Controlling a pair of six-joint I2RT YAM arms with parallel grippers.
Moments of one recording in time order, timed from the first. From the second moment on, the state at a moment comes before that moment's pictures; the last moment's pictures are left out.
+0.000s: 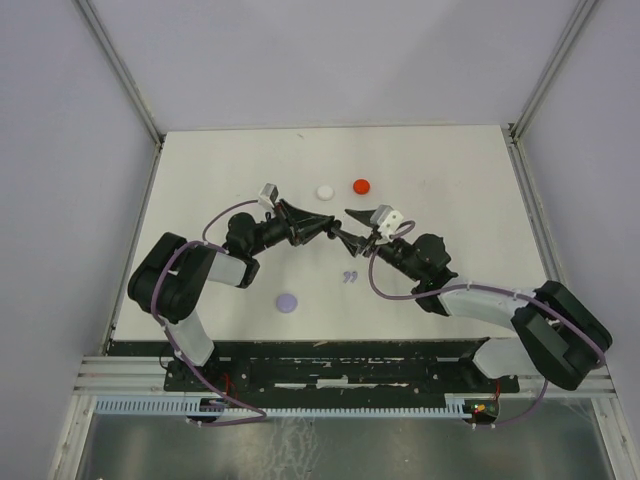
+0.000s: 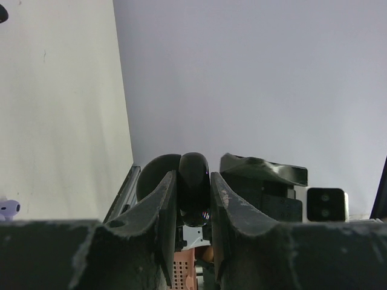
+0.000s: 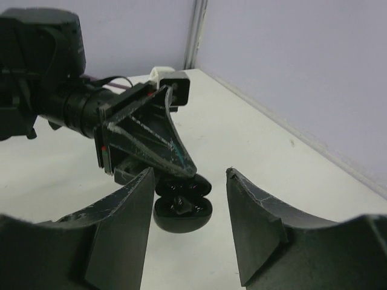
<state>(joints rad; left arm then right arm) -0.40 1.74 0.56 1.29 0.66 -1.59 0.71 1.37 0.48 1.09 -0.25 -0.15</state>
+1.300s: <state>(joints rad) -0.39 1.74 0.56 1.13 0.52 -1.47 0.77 1.37 1.00 -0.16 0.16 0.08</state>
